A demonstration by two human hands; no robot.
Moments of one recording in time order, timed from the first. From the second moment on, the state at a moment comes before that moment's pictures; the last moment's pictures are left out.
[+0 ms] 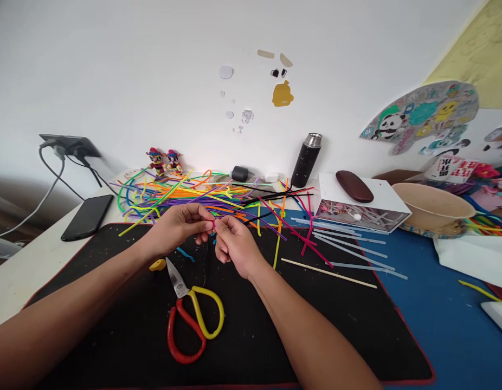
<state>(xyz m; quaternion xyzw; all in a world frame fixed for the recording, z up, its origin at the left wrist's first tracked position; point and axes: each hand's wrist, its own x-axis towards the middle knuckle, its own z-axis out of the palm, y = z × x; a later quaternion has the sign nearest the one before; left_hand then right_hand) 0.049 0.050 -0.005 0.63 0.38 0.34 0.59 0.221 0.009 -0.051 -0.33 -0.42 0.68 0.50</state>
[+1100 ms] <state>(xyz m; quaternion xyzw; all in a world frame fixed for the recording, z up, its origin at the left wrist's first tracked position) 0.059 0.041 -0.003 0.58 0.36 0.40 0.62 0.228 0.007 -0.037 -0.38 -0.38 0.66 0.53</state>
